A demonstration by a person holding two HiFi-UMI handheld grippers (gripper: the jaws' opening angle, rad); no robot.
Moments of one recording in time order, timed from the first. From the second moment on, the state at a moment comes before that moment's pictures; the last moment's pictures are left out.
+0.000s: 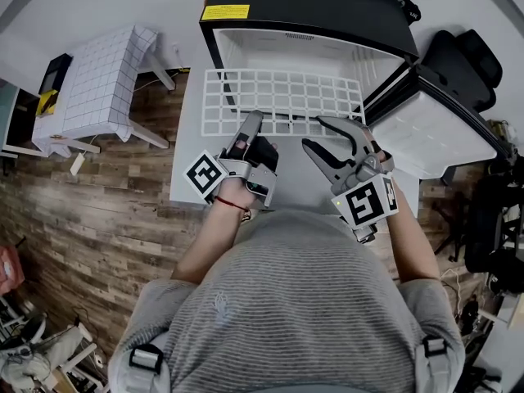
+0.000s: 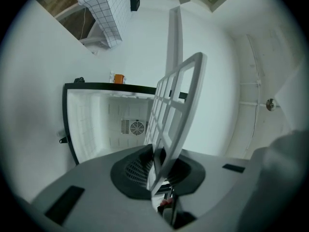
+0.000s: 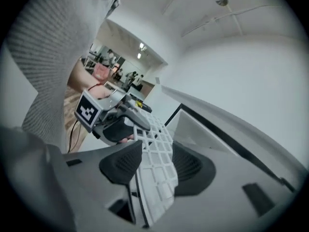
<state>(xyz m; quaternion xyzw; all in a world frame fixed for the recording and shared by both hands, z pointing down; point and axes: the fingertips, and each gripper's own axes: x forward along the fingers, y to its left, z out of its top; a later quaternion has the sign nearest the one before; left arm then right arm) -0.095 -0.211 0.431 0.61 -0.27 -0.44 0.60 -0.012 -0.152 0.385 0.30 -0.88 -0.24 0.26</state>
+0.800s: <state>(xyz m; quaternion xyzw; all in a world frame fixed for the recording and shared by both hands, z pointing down) -0.204 -0.126 0.430 0.57 -0.34 -0.56 0.50 -0.108 -0.143 0.311 0.18 -0.98 0.01 -0.03</state>
